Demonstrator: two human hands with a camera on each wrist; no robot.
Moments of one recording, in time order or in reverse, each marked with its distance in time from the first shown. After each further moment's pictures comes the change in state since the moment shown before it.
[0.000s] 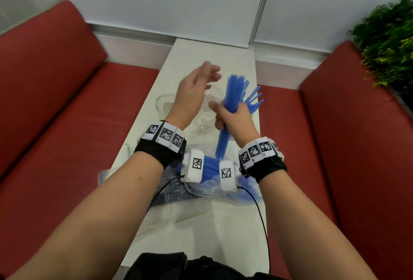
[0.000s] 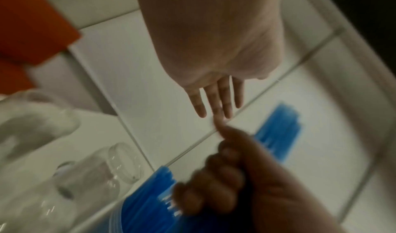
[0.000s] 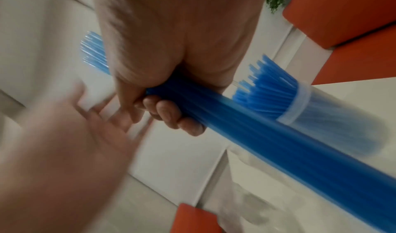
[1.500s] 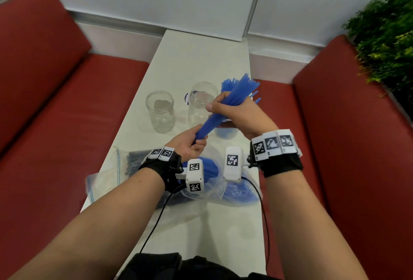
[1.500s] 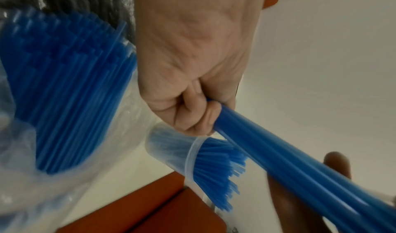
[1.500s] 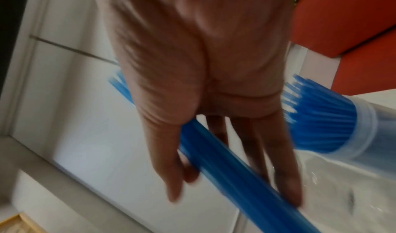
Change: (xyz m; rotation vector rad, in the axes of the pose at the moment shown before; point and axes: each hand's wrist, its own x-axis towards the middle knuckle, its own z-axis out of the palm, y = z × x) left_hand -0.034 -0.116 0.005 -0.765 0.009 -1.268; right_hand 0.019 -0.031 -0.024 -0.129 -0.187 0.176
